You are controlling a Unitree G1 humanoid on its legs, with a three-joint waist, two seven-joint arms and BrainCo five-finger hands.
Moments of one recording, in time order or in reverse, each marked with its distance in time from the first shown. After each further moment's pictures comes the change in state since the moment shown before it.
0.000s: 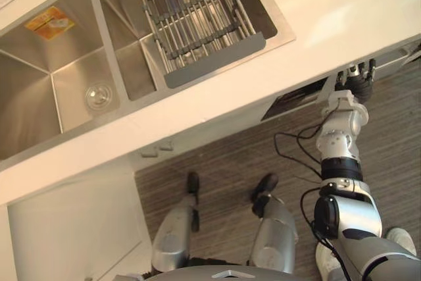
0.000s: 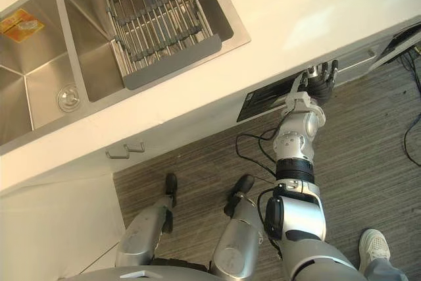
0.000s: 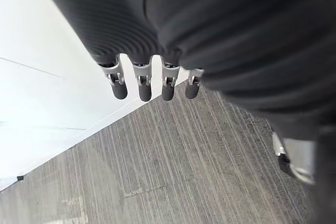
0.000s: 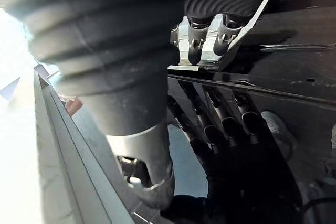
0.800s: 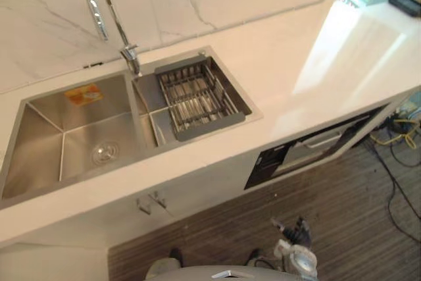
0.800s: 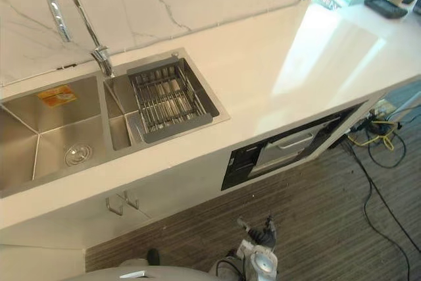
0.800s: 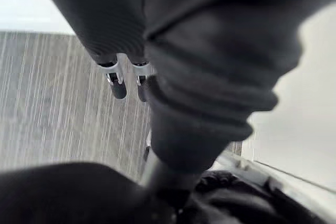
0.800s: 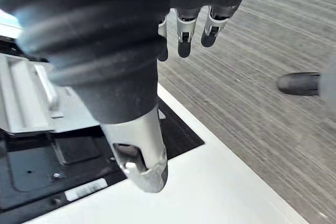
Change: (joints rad) left arm 0.133 0.034 0.197 0.118 -0.499 -0.139 0.061; right arm 0.812 0.290 0.158 0.335 -0.608 0.020 -0.050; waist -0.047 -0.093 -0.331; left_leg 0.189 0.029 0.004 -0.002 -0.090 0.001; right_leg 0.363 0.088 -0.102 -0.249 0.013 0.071
